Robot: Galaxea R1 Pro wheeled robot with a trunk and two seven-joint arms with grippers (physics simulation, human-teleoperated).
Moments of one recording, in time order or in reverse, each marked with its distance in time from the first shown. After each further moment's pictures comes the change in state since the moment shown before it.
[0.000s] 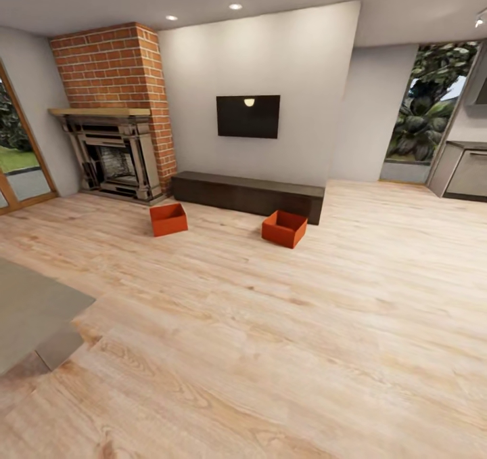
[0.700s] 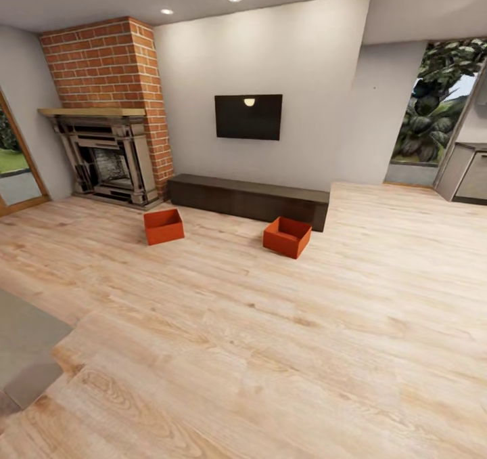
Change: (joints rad) left arm 0.000 -0.001 0.000 0.000 0.000 0.000 0.000; right arm 0.000 0.000 0.000 0.000 0.000 0.000 0.000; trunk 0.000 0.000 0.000
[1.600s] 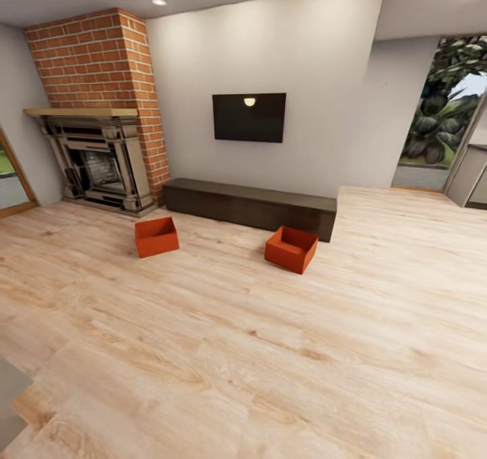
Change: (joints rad) left arm 0.000 0.001 0.000 0.000 0.000 -0.002 0.000; right arm 0.000 0.000 0.000 0.000 0.000 0.000 0.000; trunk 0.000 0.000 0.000
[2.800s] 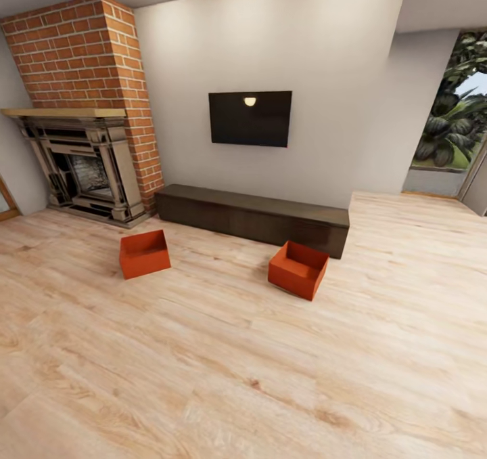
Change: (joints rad) left arm 0.000 0.001 -0.001 0.000 0.000 -0.028 -0.003; right arm 0.000 0.000 0.000 0.000 0.000 0.000 0.000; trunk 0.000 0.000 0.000
